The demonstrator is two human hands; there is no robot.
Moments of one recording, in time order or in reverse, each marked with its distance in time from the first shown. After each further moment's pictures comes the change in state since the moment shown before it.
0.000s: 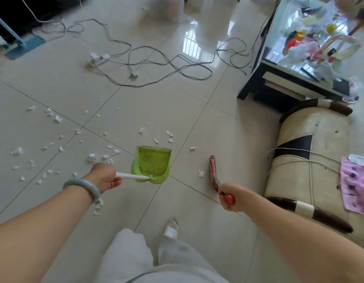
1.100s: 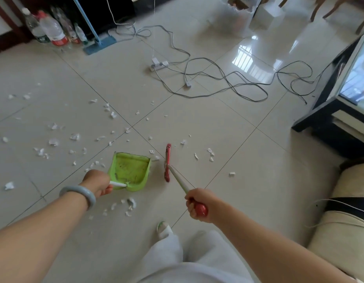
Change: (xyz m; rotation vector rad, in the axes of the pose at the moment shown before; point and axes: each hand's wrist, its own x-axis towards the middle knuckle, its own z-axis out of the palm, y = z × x) left_hand 0.078 0.012 -0.175 -0.144 0.250 -0.155; right_hand -0.061 -0.117 0.249 -0.070 -0.441 0.010
